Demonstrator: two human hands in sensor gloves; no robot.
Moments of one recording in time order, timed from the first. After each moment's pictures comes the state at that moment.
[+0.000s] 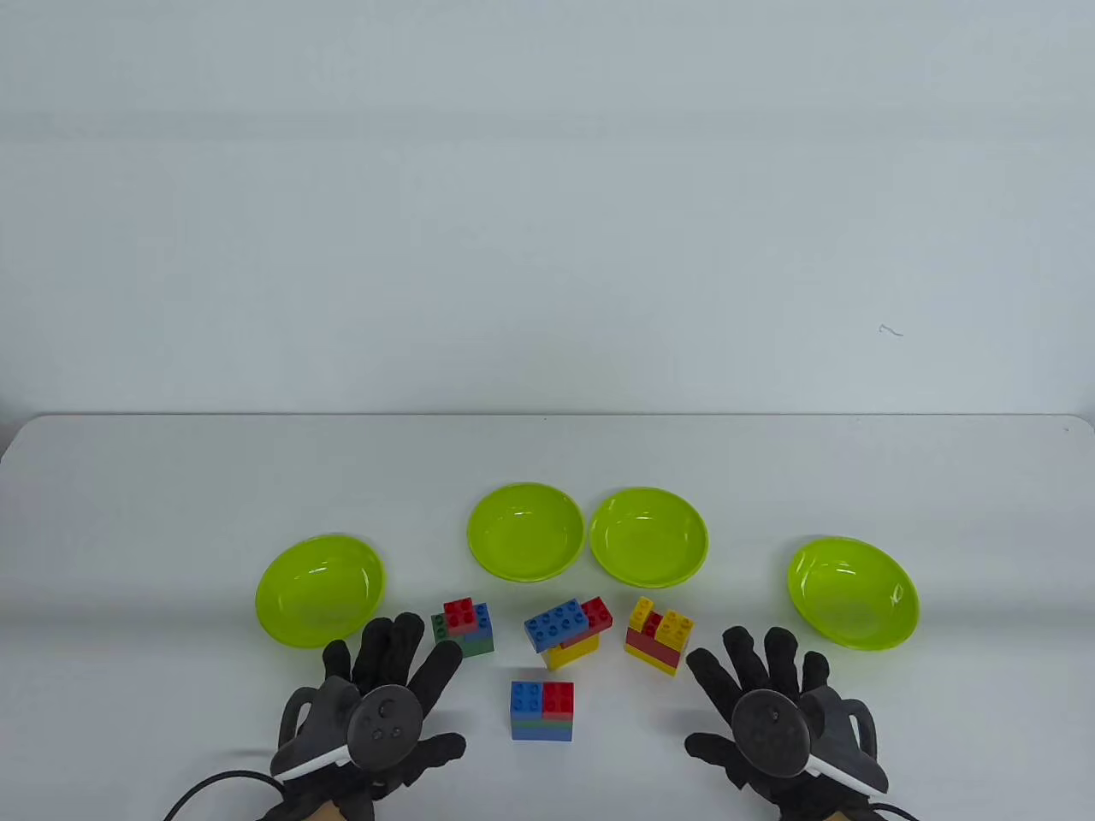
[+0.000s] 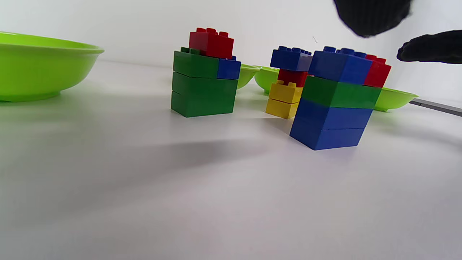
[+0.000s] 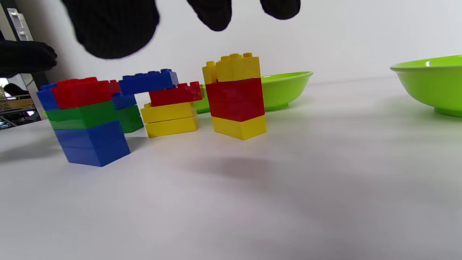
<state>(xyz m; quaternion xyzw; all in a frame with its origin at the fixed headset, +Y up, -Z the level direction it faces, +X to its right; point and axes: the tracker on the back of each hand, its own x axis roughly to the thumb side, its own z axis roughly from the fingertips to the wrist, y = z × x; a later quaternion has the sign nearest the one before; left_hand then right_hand) -0.206 -0.728 -0.306 -0.07 -0.25 0.06 0.96 0.191 -0.720 -0.290 0.17 0.04 0.98 0.09</state>
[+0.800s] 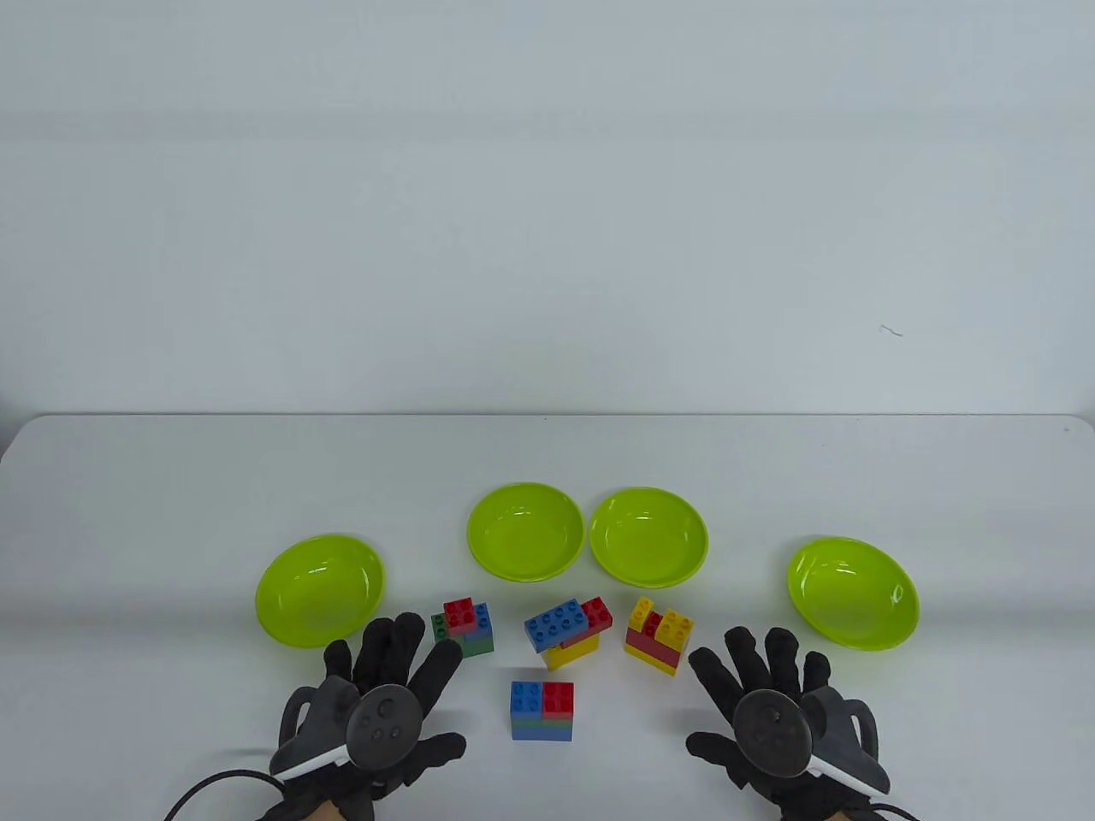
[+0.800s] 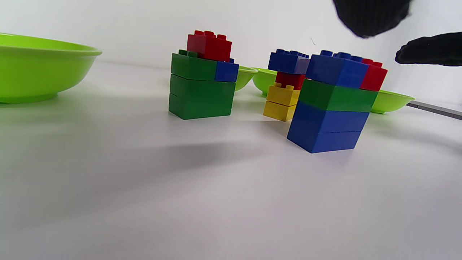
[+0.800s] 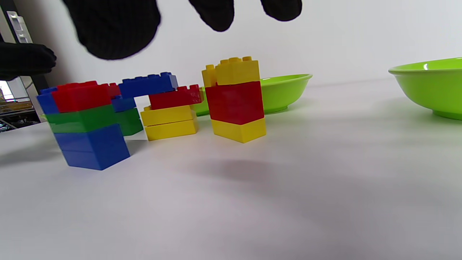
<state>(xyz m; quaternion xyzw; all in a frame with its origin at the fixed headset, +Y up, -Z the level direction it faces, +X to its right) -0.207 -0.726 -0.306 -0.07 -0.25 0.07 0.96 0.191 -0.719 -0.290 0.17 0.04 0.98 0.09</state>
